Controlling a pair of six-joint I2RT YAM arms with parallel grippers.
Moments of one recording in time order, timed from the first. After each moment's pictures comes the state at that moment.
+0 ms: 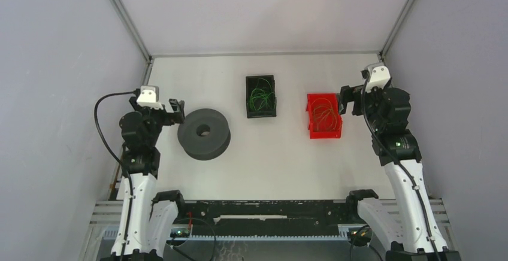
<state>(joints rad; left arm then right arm) 0.13 0.67 0.63 -0.04 0.22 0.01 0.03 0.80 0.95 -0.41 -0.16 -0.09</state>
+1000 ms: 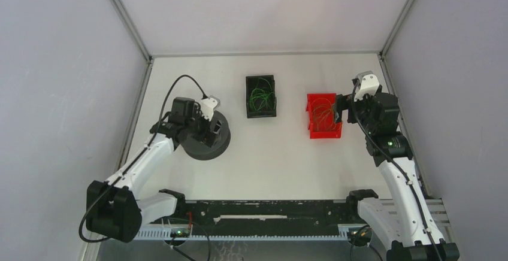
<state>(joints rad) -0.27 1.12 0.76 -0.49 0.23 0.26 0.07 0.81 0.84 -0.40 -0.13 -0.12</state>
